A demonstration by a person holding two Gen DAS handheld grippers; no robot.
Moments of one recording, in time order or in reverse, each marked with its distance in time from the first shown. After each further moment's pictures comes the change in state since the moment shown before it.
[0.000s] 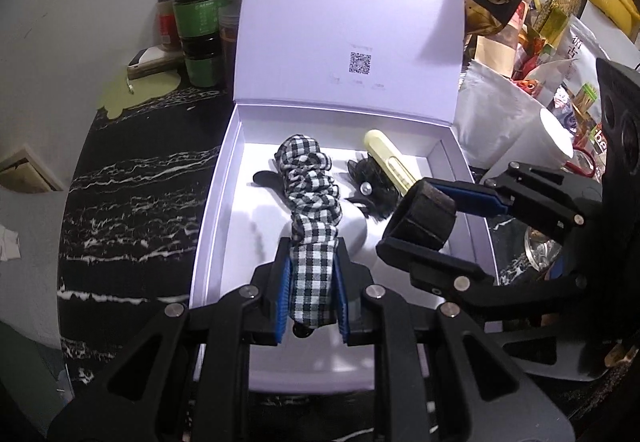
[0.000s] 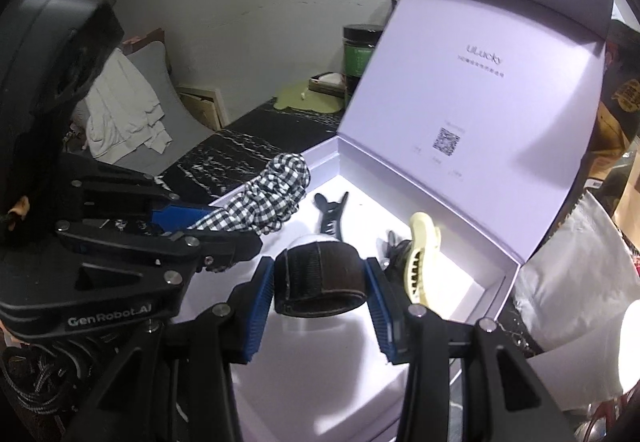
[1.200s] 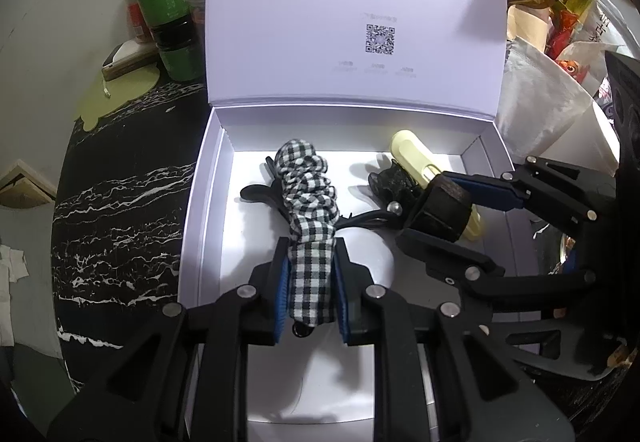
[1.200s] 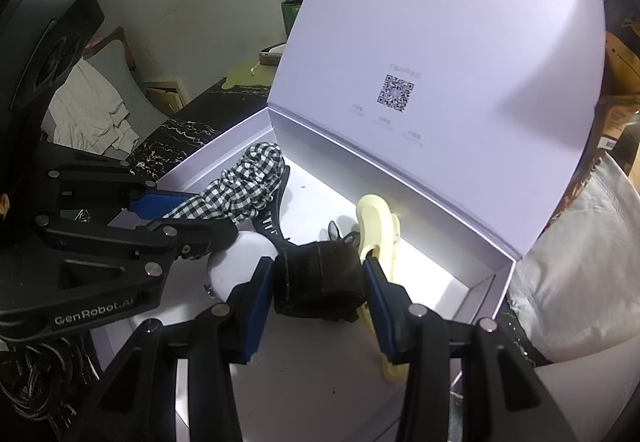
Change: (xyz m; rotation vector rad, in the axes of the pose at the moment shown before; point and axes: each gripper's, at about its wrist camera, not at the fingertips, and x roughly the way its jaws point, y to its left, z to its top) left arm 0.057 -0.003 0.031 0.047 0.104 0.047; right arm 0.048 -0.047 0.002 0.093 0.082 -0.033
